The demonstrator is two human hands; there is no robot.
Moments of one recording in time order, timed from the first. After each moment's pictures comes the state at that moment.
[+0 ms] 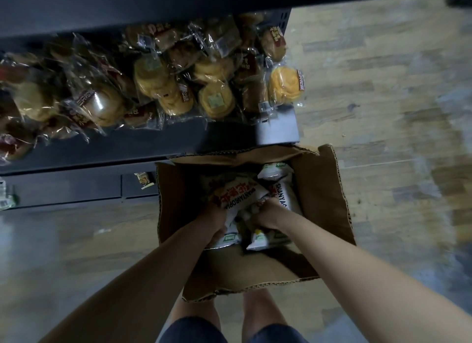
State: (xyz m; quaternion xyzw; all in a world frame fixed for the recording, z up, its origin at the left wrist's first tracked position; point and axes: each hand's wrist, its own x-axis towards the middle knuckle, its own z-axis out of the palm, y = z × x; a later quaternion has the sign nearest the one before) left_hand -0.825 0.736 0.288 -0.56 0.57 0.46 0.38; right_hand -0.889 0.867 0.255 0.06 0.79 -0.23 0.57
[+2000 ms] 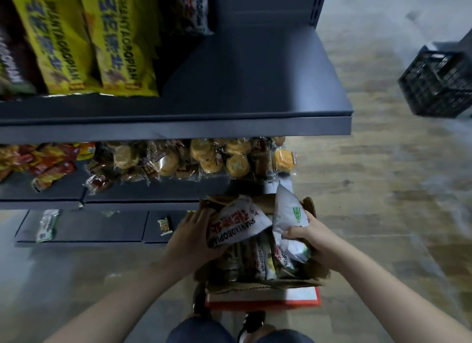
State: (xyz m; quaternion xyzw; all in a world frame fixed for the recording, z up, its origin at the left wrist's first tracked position) left_hand -0.755 0.693 0.442 -0.17 0.96 0.23 0.07; right_hand -0.892 0.923 0.440 0.05 0.69 -0.55 0.47
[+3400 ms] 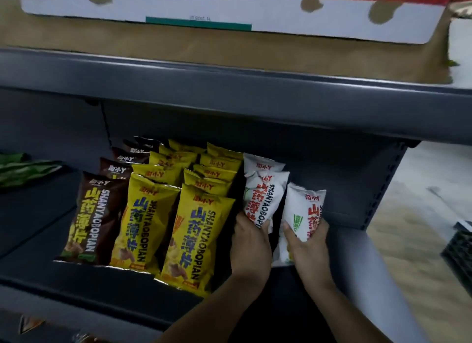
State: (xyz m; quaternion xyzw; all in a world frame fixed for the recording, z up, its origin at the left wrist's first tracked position) left_hand -1.009 0.587 0.612 -0.36 0.82 0.31 -0.32; right_hand -1.075 0.671 0.606 -0.16 0.74 -0.66 0.01
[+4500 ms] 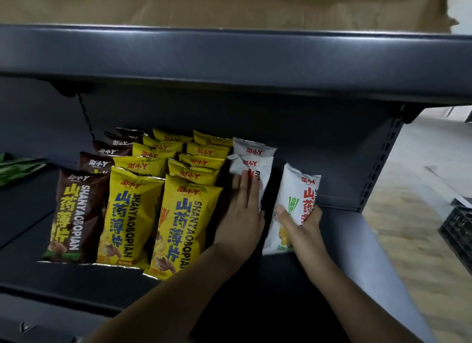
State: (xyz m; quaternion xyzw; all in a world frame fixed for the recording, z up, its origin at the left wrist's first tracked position) left_hand -1.025 0.554 0.606 -0.18 0.93 -0.01 -0.31; right_hand -1.074 0.677 0.621 -0.16 0.69 -0.70 0.11
